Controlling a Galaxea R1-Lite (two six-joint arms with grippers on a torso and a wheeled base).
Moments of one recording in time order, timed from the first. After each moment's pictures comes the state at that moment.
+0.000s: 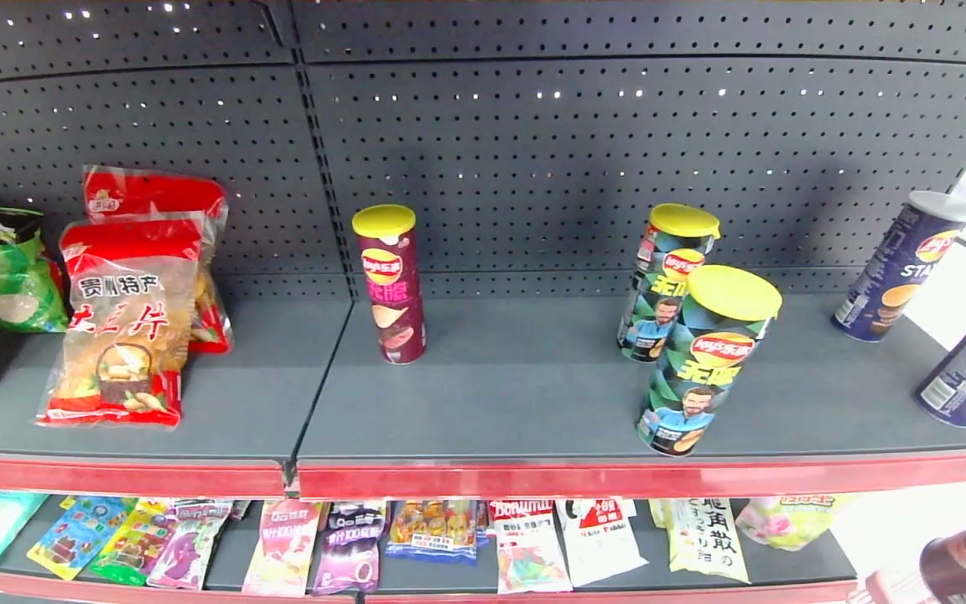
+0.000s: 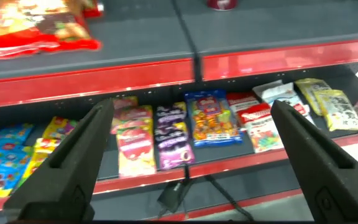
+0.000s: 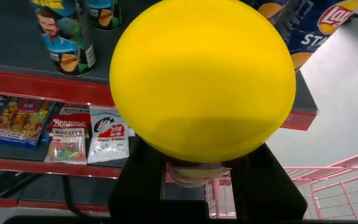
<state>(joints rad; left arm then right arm) -0.16 0.10 0.00 0.01 -0.03 0.01 0.23 0.38 -0.33 0.09 -0.26 -0.17</state>
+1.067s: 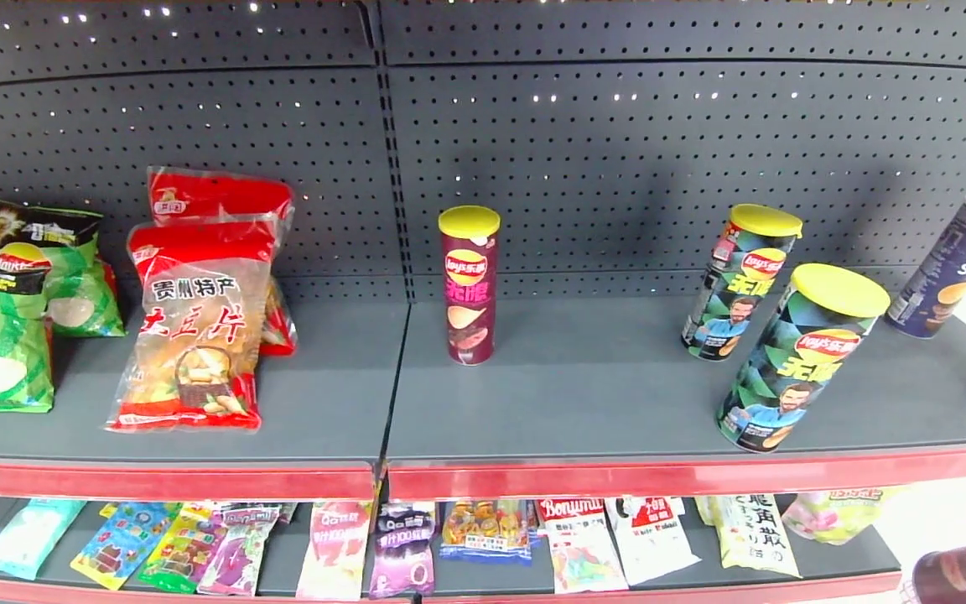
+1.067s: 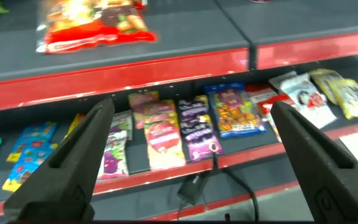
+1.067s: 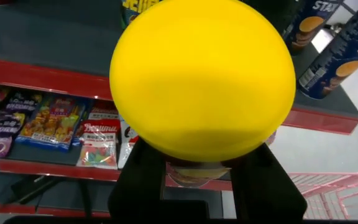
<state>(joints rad) -0.20 0.13 -0.01 0.02 -0.05 0.01 0.23 0.25 -0.25 0.09 -0.22 -0.19</state>
